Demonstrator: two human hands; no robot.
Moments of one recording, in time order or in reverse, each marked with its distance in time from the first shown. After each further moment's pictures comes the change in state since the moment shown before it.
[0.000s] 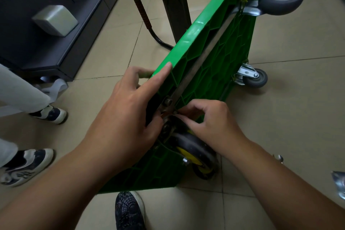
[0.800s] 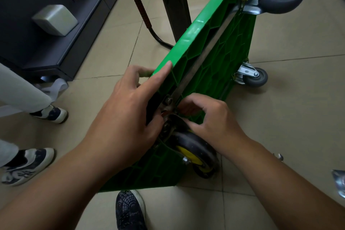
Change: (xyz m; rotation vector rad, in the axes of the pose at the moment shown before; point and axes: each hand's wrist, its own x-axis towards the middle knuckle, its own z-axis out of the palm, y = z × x) left_hand 0.000 0.000 0.000 0.003 -0.001 0.009; right_hand -0.001 -0.001 -0.002 -0.026 -0.015 -0.153
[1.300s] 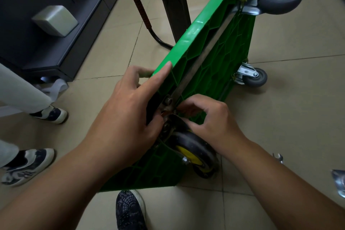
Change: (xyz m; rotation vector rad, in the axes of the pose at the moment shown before) left_hand 0.000 -0.001 0.001 0.010 -0.009 -0.003; right_hand -0.002 0.003 0.002 0.045 0.038 0.031
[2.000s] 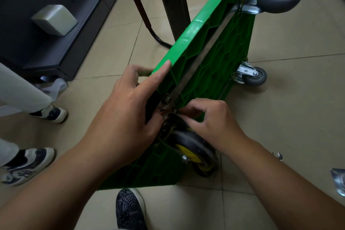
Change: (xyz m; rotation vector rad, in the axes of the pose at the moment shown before) left_hand 0.000 0.000 -0.001 0.008 -0.001 -0.009; right_hand -0.002 0.004 0.001 -0.080 -0.030 0.080
